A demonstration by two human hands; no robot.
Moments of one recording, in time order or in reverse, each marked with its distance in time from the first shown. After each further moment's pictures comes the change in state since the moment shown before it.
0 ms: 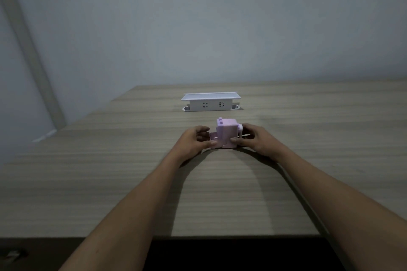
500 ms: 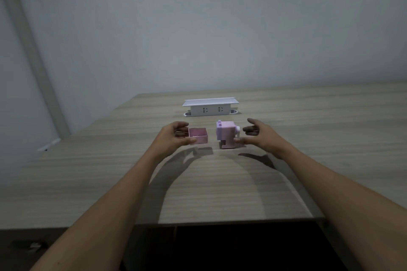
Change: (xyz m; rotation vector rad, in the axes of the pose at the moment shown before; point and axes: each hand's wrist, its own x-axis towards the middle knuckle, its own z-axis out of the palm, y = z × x) left_hand -0.044 0.021 -0.062 0.008 0.111 0.033; right_hand -0.022 -0.023 -0.012 0.033 0.095 0.132
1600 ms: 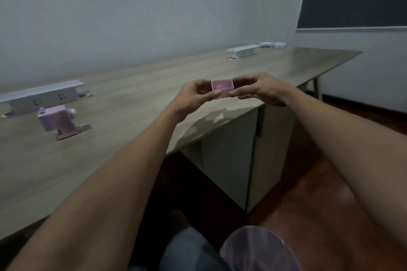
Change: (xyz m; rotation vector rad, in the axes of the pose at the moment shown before) left_hand -0.057 0.201 0.382 -0.219 -0.699 0.329; right_hand -0.280 0.021 -0.290 -0.023 0.357 0.167
